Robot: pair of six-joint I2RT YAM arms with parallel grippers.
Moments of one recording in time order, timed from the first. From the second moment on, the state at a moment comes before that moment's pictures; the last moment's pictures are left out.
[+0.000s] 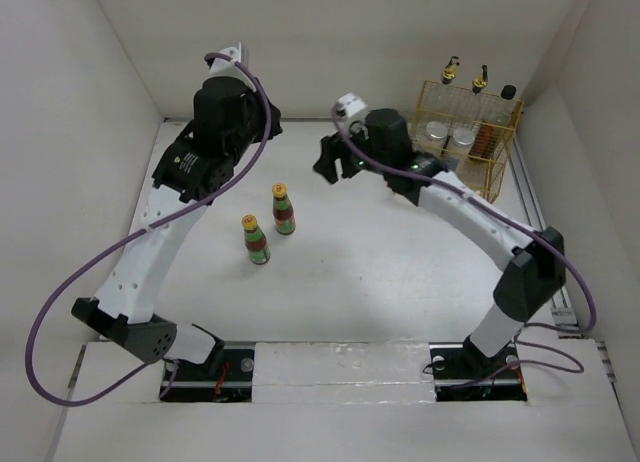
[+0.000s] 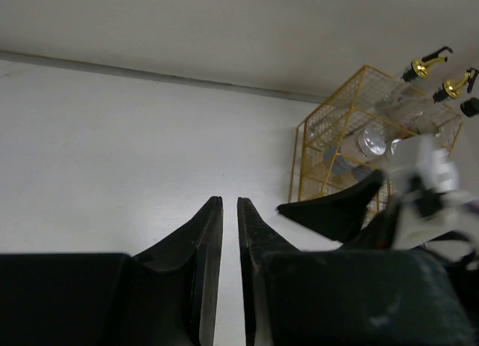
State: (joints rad) left arm -0.52 1.40 1.80 -0.66 -0.23 -0.48; right arm 0.59 1.63 1.55 -0.25 -0.15 0.10
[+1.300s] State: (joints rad) left arm -0.48 1.29 1.70 -0.72 -0.33 -0.55; right arm 0.70 1.72 1.44 -0.11 -0.15 0.08
